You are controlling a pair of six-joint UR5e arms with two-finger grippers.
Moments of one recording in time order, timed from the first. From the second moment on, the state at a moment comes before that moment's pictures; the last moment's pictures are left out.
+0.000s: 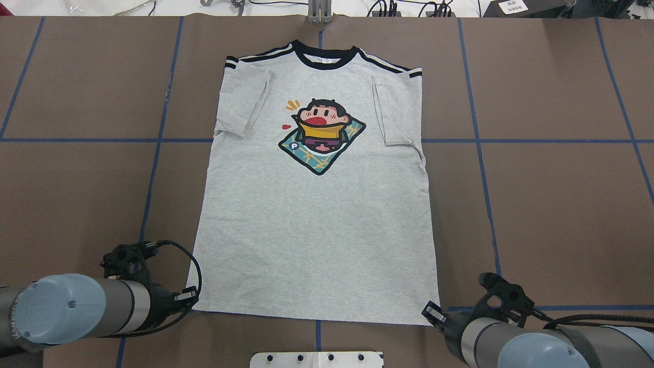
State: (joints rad) left arm -0.20 -1.58 -2.15 -1.92 -1.67 -1.78; right arm 0.01 -1.57 2.28 -1.45 1.42 2.22
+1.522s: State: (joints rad) left arm -0.64 -1.98 -1.95 -1.78 -1.74 -1.40; right arm 0.60 -1.16 2.01 -1.60 1.68 1.76
